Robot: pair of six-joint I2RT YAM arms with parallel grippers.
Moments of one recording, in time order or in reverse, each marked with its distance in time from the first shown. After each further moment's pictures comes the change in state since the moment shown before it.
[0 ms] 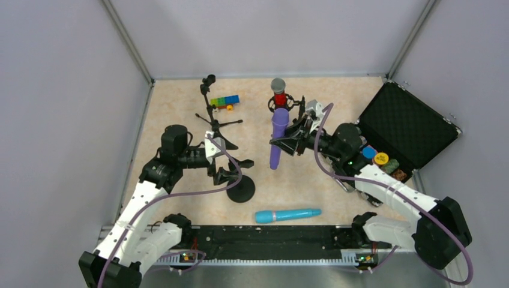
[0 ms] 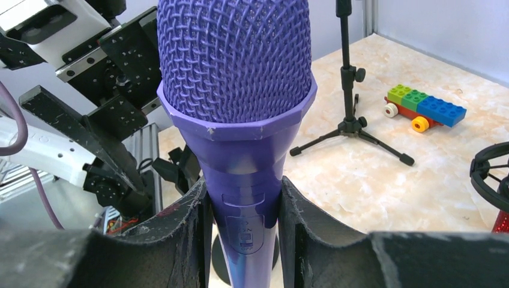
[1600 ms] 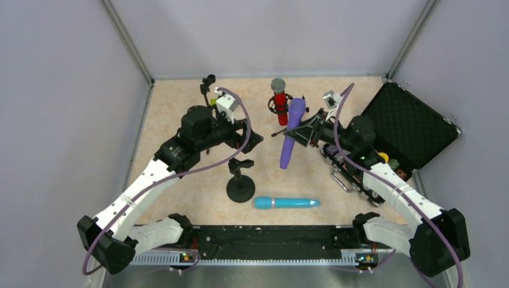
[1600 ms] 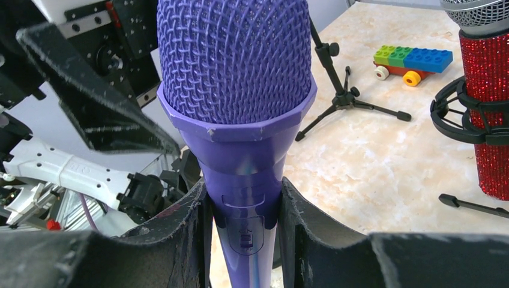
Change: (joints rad) left arm -0.316 0.229 0.271 0.116 -0.752 -0.730; right arm -0.188 -0.038 0.028 -0.116 -0.092 0.234
